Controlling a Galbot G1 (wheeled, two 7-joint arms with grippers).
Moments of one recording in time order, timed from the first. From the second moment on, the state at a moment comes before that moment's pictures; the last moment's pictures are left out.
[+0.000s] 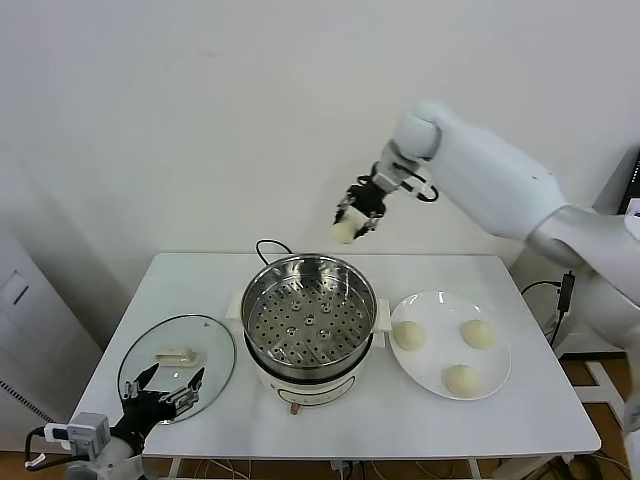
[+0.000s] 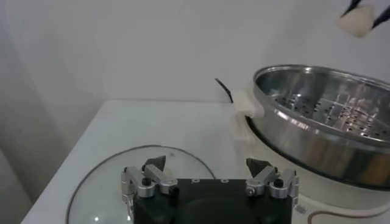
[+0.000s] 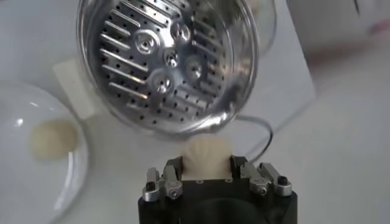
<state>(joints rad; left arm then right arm) 1.70 -1.00 -0.62 -2.27 -0.64 0.42 -0.20 0.48 1.28 -0.83 0.89 -0.09 0.74 -1.33</state>
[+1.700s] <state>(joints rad) 1.71 -1.01 -0.62 -2.29 -0.64 0.42 -0.19 0.24 1.38 -0.76 0.94 -0.44 0.82 -1.33</state>
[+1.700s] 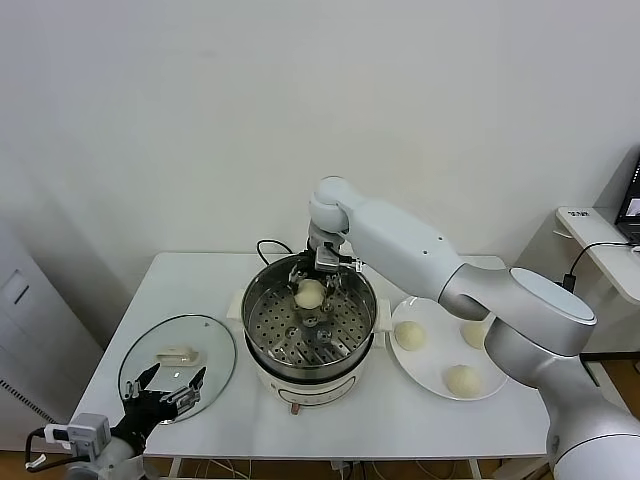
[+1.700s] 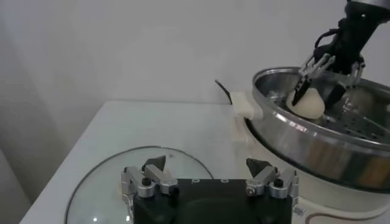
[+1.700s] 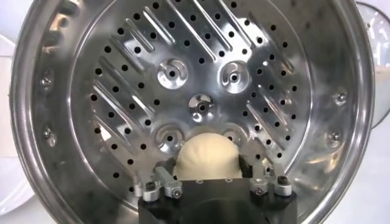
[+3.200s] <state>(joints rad) 1.73 -1.03 -0.64 -2.30 -0.63 0.42 -0.19 0.43 0.91 -1.22 0.99 0.22 0.13 -1.28</state>
